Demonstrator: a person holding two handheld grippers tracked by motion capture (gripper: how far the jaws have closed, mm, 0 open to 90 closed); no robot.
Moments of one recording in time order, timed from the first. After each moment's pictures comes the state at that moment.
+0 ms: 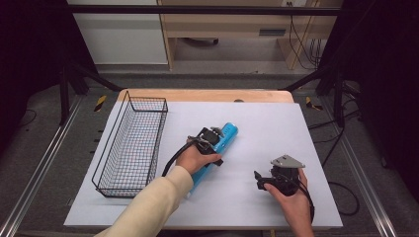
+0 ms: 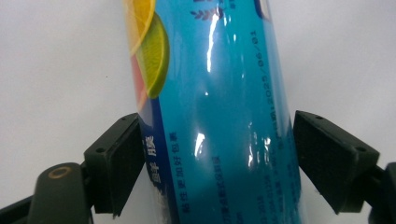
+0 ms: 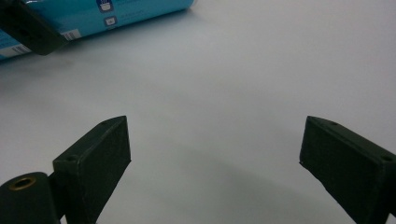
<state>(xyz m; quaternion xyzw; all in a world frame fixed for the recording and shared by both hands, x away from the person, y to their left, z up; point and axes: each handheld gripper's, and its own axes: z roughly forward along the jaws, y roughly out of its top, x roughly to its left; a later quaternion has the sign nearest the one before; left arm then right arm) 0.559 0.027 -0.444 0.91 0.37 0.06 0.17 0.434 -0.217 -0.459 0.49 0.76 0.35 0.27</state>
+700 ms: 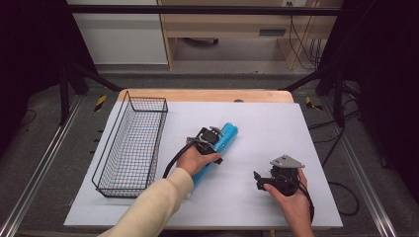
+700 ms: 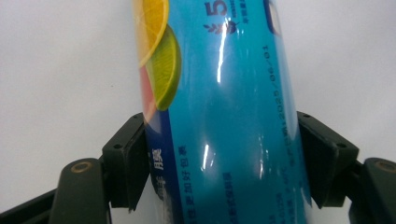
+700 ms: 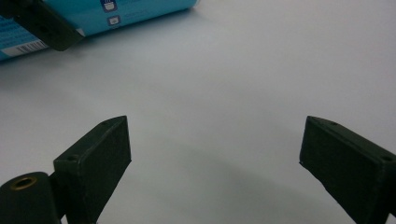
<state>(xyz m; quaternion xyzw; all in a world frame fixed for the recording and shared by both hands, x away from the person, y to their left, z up) 0.561 0.029 -0.448 0.91 0.37 0.07 0.19 0.434 -0.217 -0.459 0.48 0.76 0.35 0.27</state>
